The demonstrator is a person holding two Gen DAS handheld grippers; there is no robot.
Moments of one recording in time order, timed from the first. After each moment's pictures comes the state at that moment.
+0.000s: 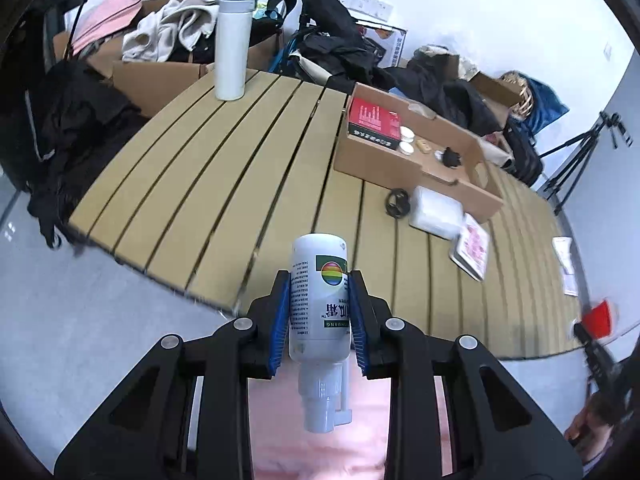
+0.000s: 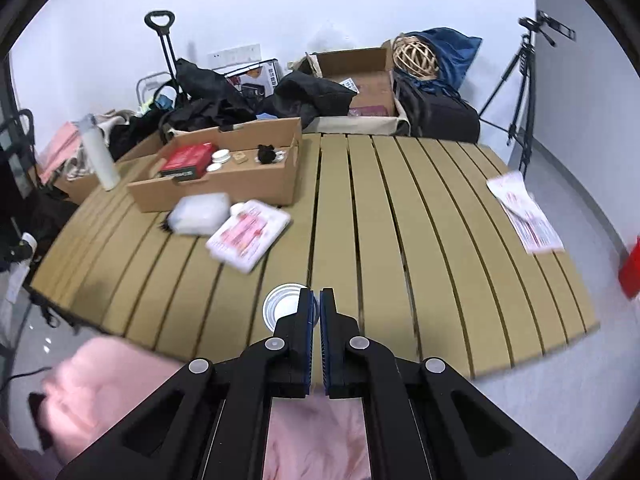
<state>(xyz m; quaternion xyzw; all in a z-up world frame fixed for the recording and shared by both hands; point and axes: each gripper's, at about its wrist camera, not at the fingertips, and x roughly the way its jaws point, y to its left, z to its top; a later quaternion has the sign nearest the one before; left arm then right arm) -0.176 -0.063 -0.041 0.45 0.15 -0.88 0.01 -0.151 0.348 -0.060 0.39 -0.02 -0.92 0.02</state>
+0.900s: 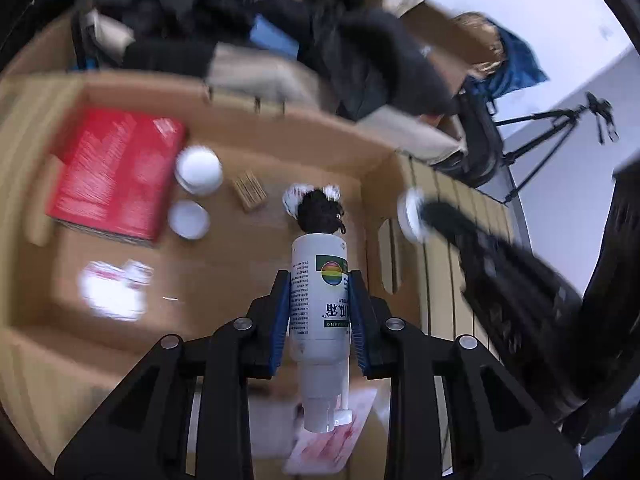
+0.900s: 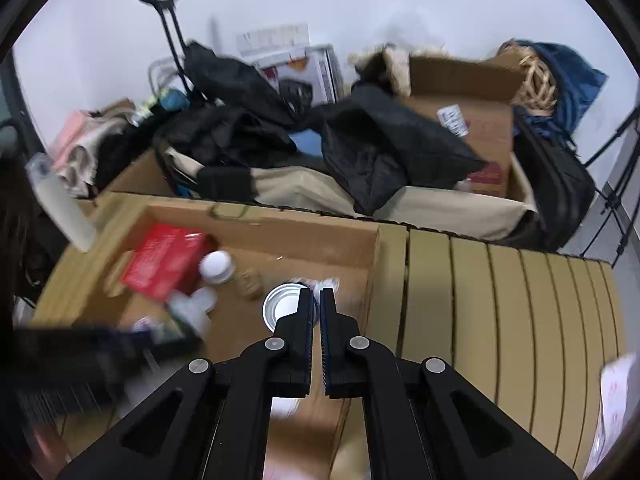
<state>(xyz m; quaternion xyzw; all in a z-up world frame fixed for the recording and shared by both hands) -0.531 0.141 -0.111 0.56 0.19 -0.80 -0.14 -0.534 0.282 -0.075 0.43 0.01 -0.89 0.11</state>
